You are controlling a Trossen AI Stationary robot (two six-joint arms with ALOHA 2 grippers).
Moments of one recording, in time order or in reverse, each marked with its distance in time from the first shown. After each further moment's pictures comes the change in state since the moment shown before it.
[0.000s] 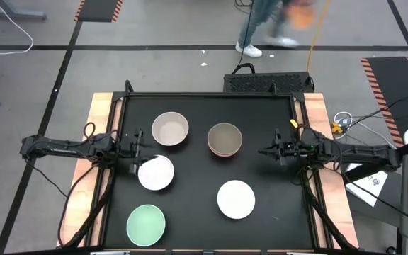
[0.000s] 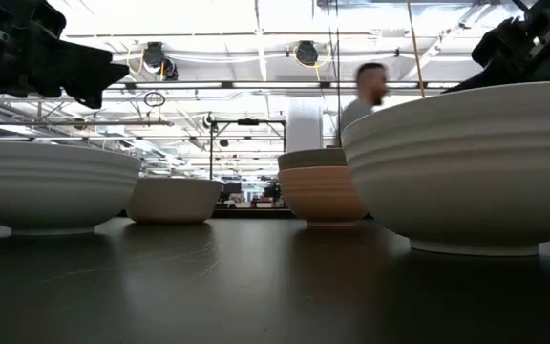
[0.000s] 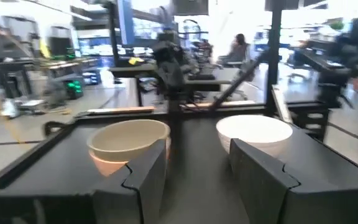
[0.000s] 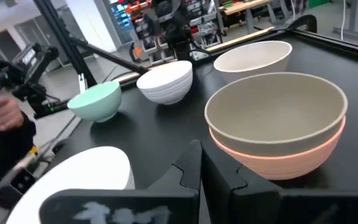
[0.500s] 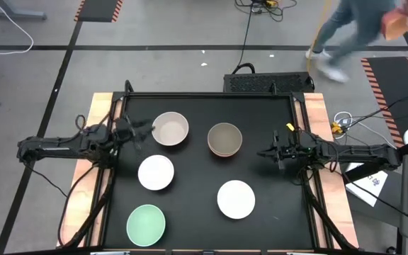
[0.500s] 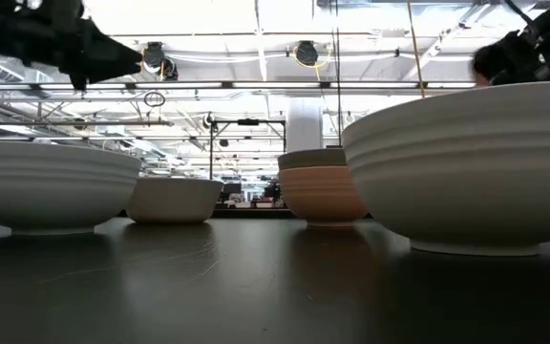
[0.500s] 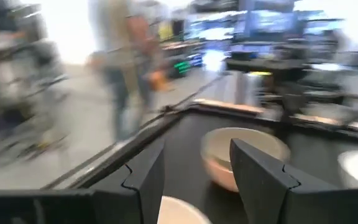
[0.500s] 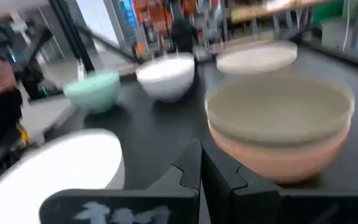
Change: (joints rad) left arm 0.090 0.073 0.266 -0.277 -0.440 -0.091; right arm 0.016 0.001 -0.058 0.106 0.008 -0.091
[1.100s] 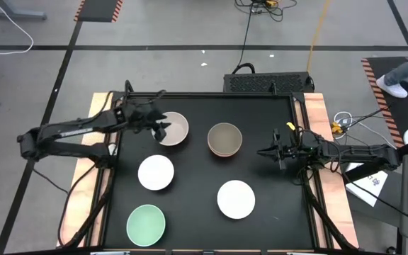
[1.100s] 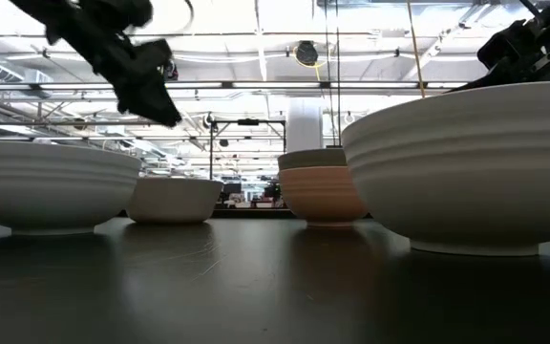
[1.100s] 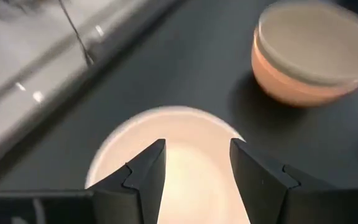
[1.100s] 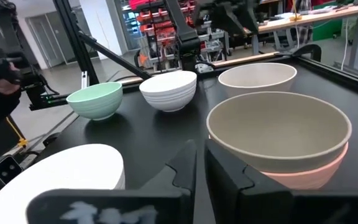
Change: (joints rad) left arm 0.361 0.686 0.427 -0.415 0.387 -0.044; right arm 0.000 -0.001 -0.003 0.036 -0.001 -0.030
